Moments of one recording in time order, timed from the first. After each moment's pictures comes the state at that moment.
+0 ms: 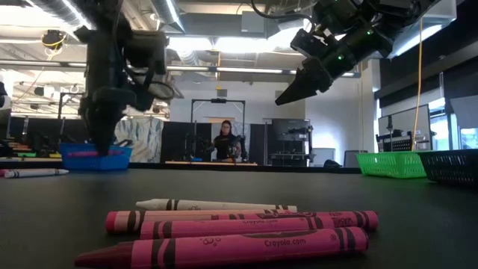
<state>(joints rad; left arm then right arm) 0.25 1.38 0.77 -0.88 -0.03 -0.51 -0.20 1.38 0.76 0.08 0.12 -0.22</state>
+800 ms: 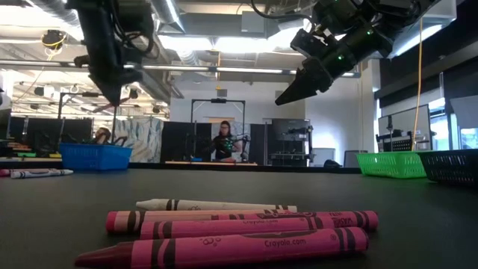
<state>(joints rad) 0.51 1.11 0.90 -1.01 -0.64 -0.41 -0.20 1.38 0.76 0.08 0.12 -0.22</state>
